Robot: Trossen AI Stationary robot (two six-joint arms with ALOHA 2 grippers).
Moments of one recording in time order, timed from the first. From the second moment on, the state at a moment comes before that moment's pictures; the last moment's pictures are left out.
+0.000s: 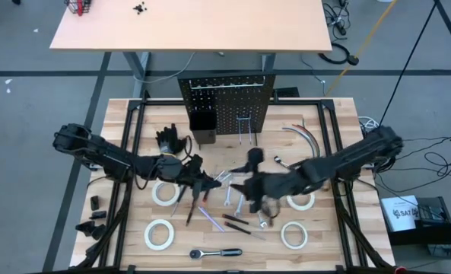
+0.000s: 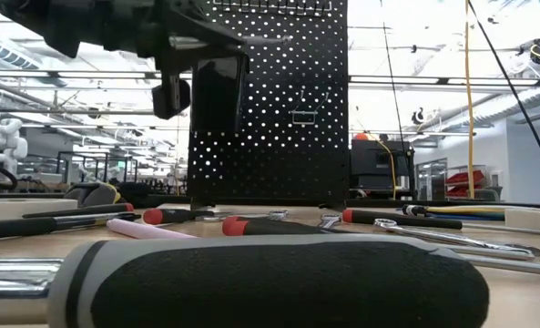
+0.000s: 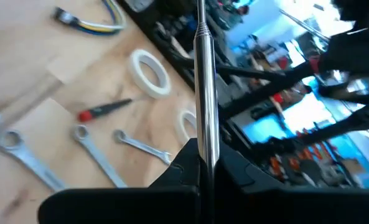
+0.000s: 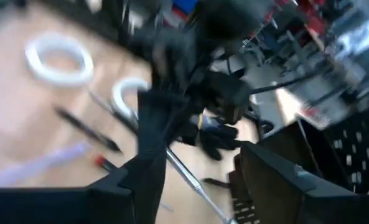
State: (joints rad) left arm -0.20 1.39 0.56 0.63 -0.03 -0.93; right arm 0.39 1.53 1.37 -0.30 0.56 -0.23
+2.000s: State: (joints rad) left arm -0.25 1.39 0.66 0.89 -0.03 -0.33; right arm 0.26 1.52 1.07 0.53 0.21 0.25
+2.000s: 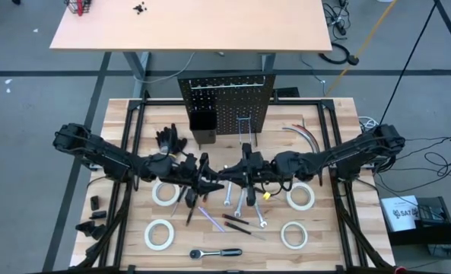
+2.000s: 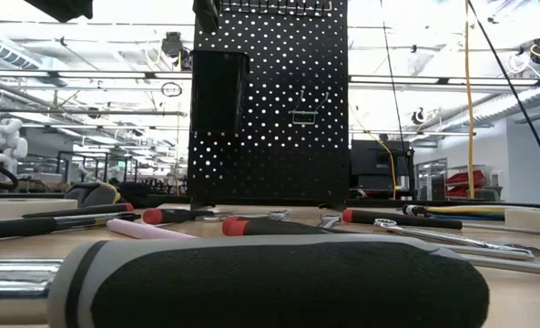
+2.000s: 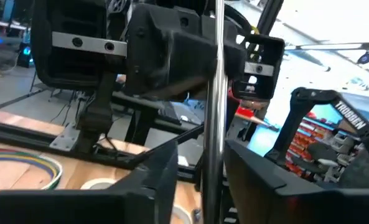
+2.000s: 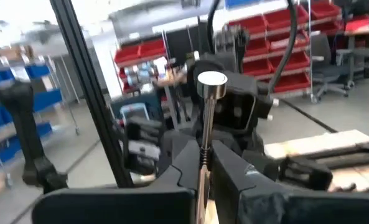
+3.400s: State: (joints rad) left arm -0.17 0.79 0.66 -0.18 -0.21 -0.41; right arm 0.00 1.71 1.40 0.33 0.54 -0.07
